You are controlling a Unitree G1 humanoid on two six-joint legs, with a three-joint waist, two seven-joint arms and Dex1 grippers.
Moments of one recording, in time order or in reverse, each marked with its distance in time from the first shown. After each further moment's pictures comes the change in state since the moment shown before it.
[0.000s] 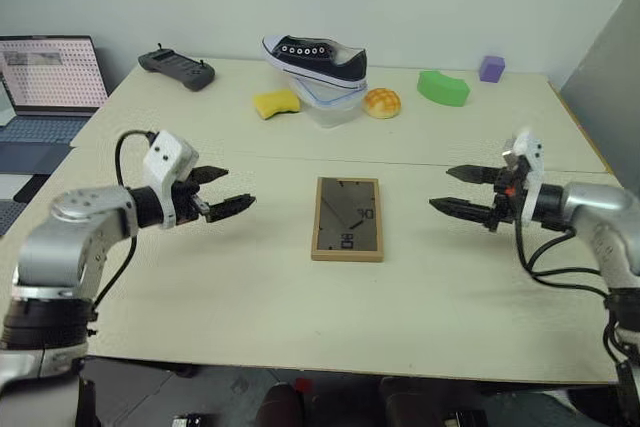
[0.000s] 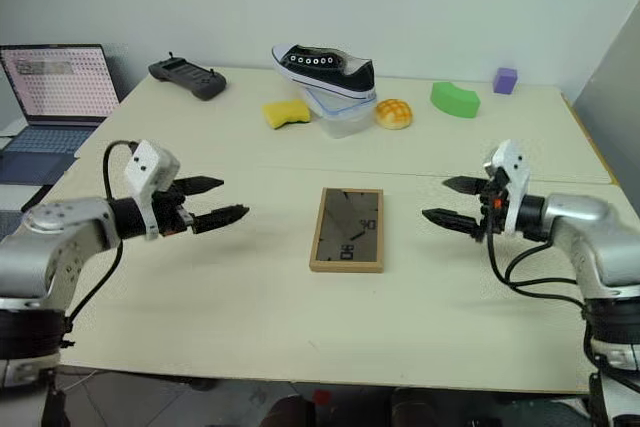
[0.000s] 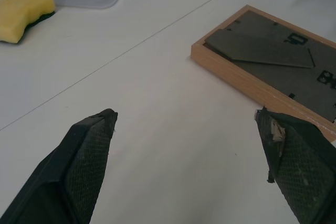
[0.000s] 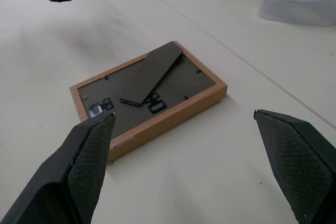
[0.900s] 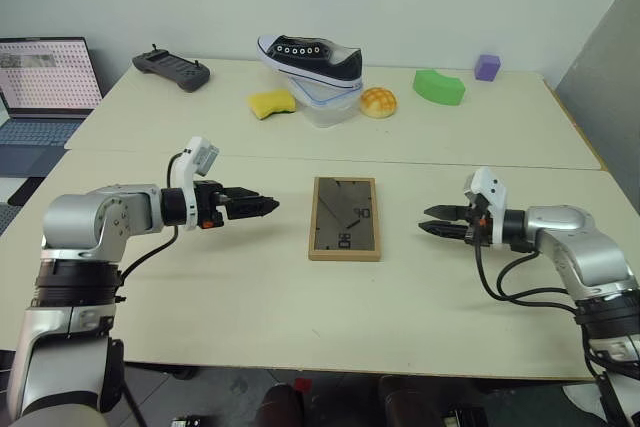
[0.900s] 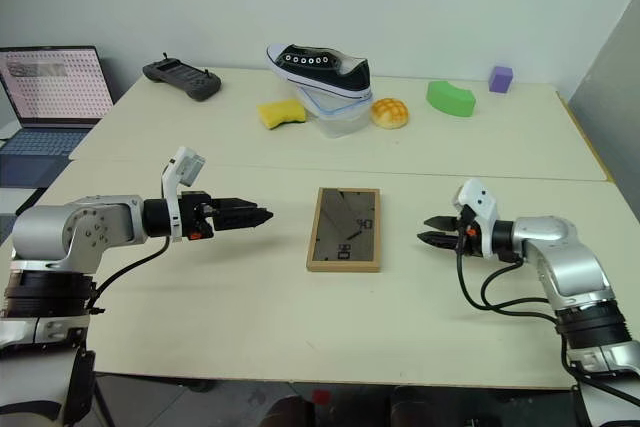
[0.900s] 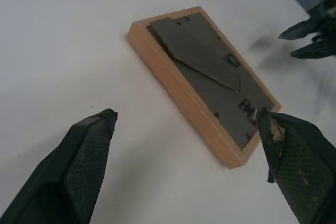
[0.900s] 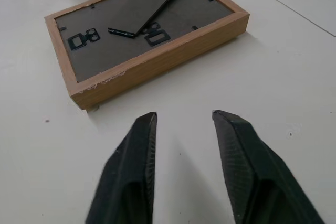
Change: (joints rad) left arm -0.237 -0.126 0.024 0.196 -0.230 0.653 -0.013; right arm 0.011 0.110 0.140 0.161 -0.210 -0.233 -0.008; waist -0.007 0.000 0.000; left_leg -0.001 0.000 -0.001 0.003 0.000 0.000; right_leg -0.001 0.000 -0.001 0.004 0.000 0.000
